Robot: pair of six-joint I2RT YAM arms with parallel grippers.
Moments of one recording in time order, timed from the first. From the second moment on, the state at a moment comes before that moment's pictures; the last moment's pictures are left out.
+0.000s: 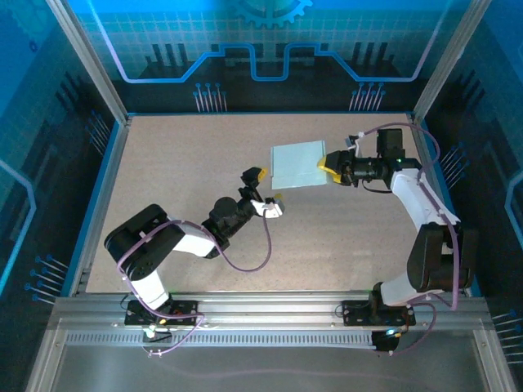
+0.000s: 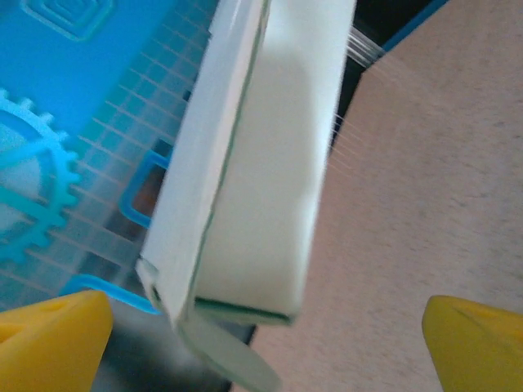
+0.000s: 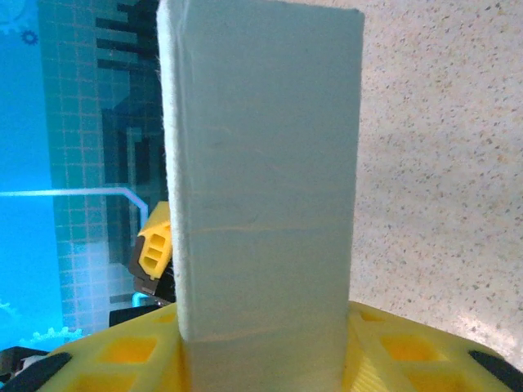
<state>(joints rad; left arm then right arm) -0.71 1.72 0.55 1.23 -0.07 1.04 -0.01 1.49 1.14 -0.54 -1.06 0.56</state>
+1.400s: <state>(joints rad) -0.76 1.66 0.55 1.24 -0.09 1.19 -0.01 1.46 1.15 -0.68 -1.13 0.57</state>
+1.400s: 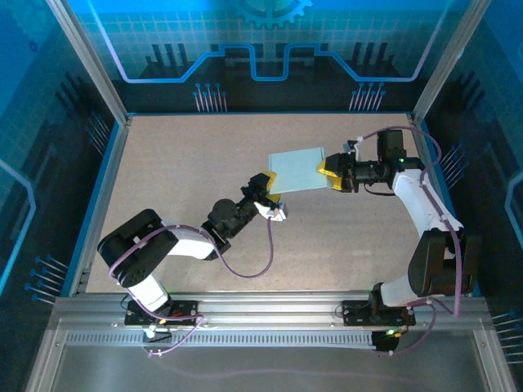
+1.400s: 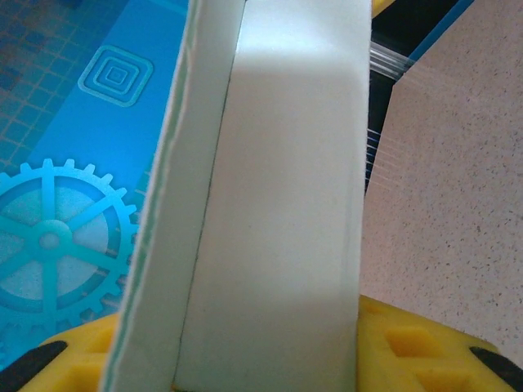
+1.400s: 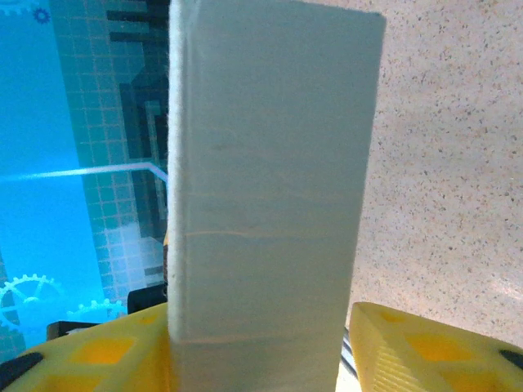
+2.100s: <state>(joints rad) -0.79 1.66 0.49 1.03 -0.04 0.96 -0.10 1.32 1.16 -0.63 -0.92 0.57</state>
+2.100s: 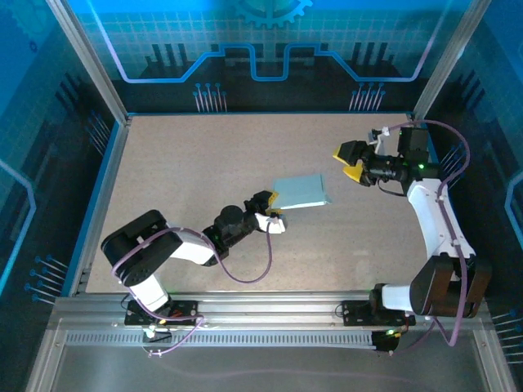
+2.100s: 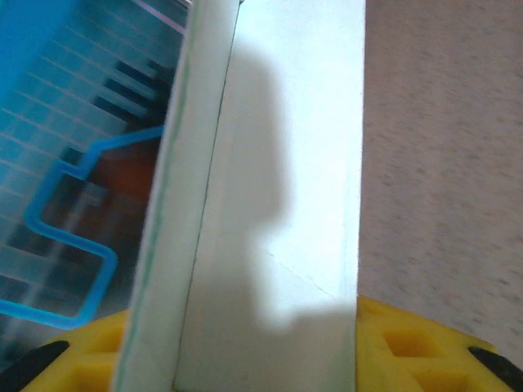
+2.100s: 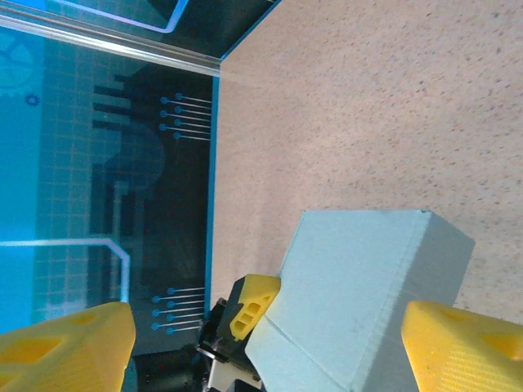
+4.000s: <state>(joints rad) -0.59 1.54 0.88 -0.26 0.42 0.50 0.36 1.48 1.23 -0.94 -0.37 -0.46</state>
